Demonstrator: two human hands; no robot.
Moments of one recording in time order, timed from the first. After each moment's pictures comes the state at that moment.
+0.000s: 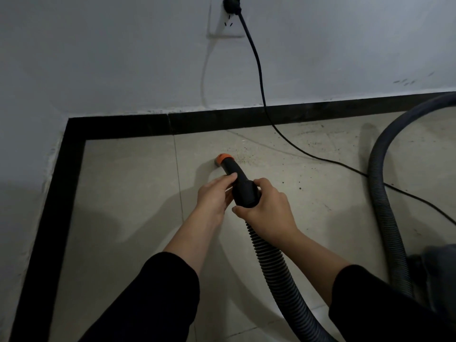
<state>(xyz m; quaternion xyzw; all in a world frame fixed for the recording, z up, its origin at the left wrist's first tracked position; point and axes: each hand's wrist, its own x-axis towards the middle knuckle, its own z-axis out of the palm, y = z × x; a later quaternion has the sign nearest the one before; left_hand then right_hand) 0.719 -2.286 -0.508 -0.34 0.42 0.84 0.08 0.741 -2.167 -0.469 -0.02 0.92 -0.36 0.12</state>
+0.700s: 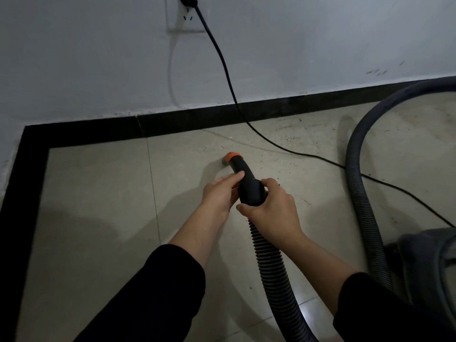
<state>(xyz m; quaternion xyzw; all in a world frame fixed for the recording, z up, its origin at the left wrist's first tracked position) 0.692 -2.224 -0.510 -0.32 0.43 0.83 0.14 0.733 -2.113 -0.467 0.06 0.92 -0.39 0.09</state>
